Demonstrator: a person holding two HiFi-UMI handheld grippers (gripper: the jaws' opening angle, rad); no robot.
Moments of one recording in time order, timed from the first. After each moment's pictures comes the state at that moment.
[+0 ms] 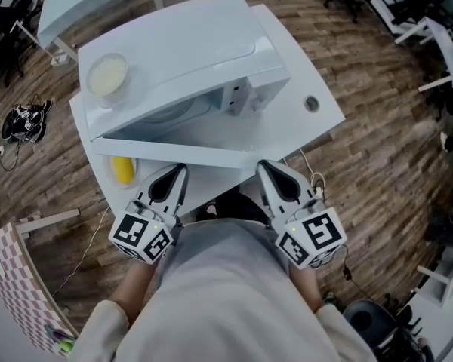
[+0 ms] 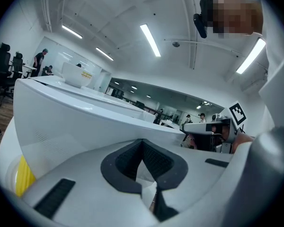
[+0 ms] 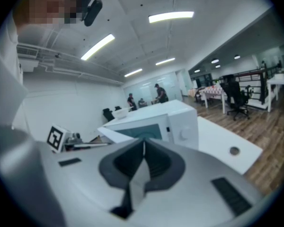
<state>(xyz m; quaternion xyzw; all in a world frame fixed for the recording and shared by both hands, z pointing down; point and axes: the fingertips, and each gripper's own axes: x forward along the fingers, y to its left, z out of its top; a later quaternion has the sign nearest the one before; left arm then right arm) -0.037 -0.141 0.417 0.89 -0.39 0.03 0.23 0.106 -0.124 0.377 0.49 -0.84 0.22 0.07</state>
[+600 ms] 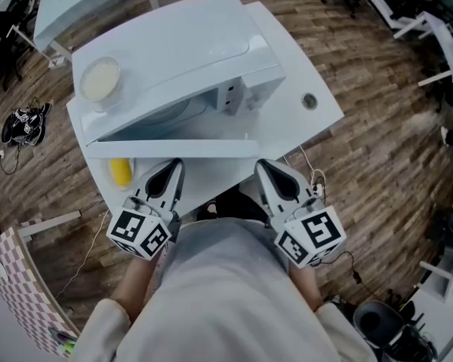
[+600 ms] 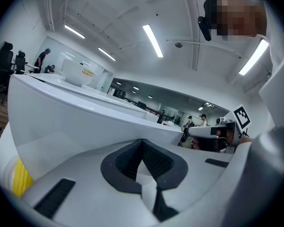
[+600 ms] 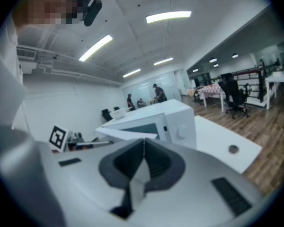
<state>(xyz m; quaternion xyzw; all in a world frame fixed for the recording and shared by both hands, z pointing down) -0.037 -0.157 0.420 0.89 -0.40 0.03 0.24 0.113 -0.128 0.382 0.50 -0.84 0.23 0.07</state>
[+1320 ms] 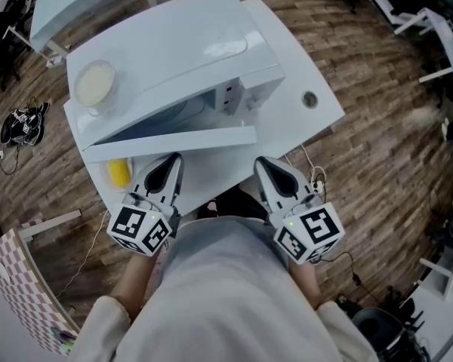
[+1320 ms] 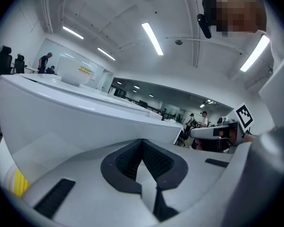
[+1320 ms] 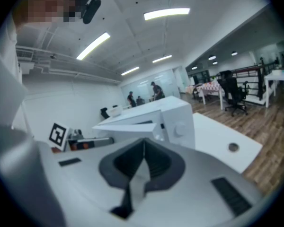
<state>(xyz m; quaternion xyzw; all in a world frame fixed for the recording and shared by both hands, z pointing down) -0.031 -0.176 0.423 0.88 -0.40 0.04 0.23 0.118 -0.141 0.393 0.50 -0.83 0.24 0.08</state>
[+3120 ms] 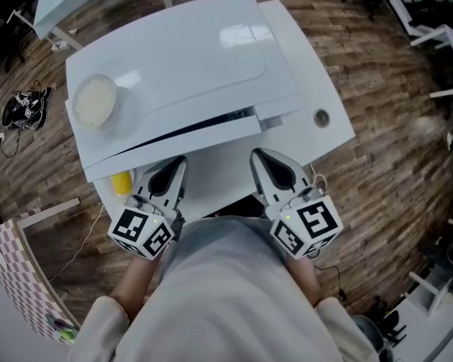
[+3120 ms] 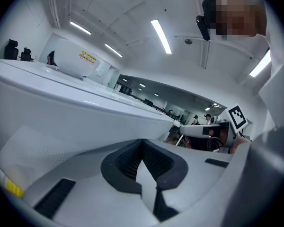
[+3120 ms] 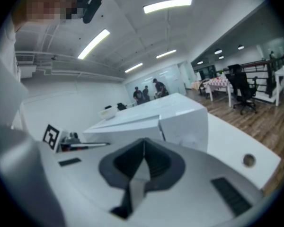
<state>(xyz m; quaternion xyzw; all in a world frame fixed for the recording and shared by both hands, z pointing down) -0.029 -0.221 0.430 0.86 -0.42 0.04 0.27 0.103 -0.221 0.401 0.46 -0.85 0.25 0.09</state>
